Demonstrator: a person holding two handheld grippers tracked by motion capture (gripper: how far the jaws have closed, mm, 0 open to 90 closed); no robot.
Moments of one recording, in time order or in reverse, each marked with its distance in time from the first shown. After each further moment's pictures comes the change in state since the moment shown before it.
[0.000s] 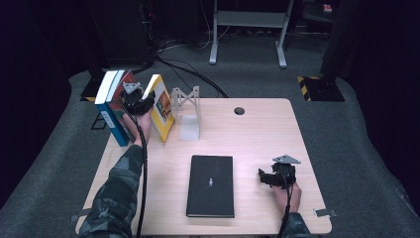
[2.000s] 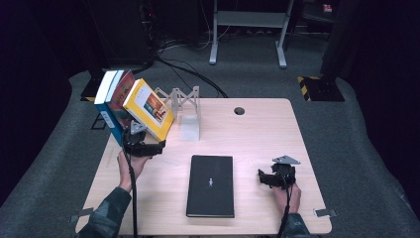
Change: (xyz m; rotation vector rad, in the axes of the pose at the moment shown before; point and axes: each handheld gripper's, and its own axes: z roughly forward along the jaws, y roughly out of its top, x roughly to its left) left arm -0.005 -0.097 -0.074 0.312 -0.165 0.230; right arm 0.002 -0.001 -0.001 0.007 -0.002 0.001
